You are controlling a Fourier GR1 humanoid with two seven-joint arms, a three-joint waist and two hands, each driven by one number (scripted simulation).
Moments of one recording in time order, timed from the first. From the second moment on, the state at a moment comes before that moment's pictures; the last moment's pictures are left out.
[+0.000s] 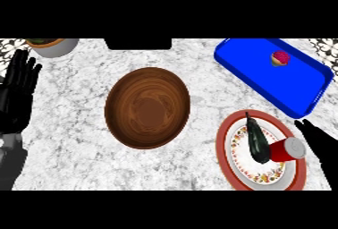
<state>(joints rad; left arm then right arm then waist) -0.25 0.47 0.04 -1.45 0.33 0.18 -0.08 0.09 -0.60 0.23 -2.33 0.53 0.41 0.98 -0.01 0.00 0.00</state>
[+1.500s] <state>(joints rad) -0.23 0.37 0.14 -1.49 0.21 0.10 -0.03 0.15 -0.43 0.06 -1.98 0.69 0.43 0.56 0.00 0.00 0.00</state>
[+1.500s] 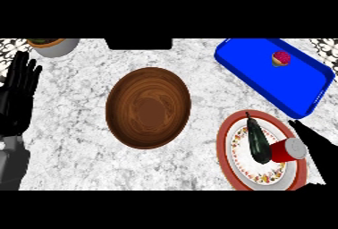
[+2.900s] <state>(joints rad) -0.25 0.33 0.21 -1.50 0.17 0.04 -0.01 0.06 -0.35 -0.01 -1.65 0.90 0.26 0.32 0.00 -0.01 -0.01</state>
